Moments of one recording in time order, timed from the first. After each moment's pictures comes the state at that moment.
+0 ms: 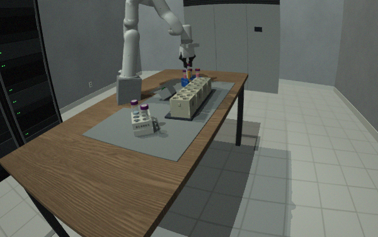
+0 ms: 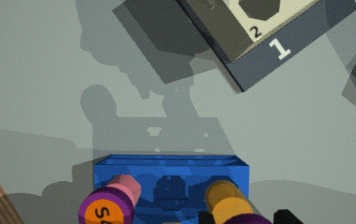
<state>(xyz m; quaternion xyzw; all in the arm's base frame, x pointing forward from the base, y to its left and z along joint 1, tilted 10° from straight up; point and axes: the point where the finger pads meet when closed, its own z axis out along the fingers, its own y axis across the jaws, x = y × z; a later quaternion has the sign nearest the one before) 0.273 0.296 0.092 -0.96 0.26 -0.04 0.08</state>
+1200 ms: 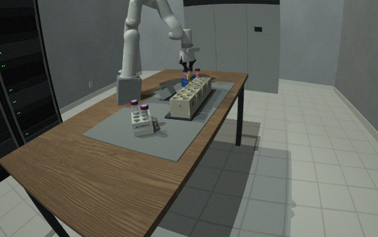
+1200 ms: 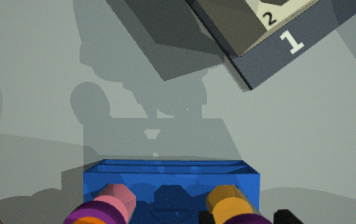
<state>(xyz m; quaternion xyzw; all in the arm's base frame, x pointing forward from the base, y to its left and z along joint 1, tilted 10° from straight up) 0.277 0.301 0.062 -0.96 0.26 -0.04 0.08</state>
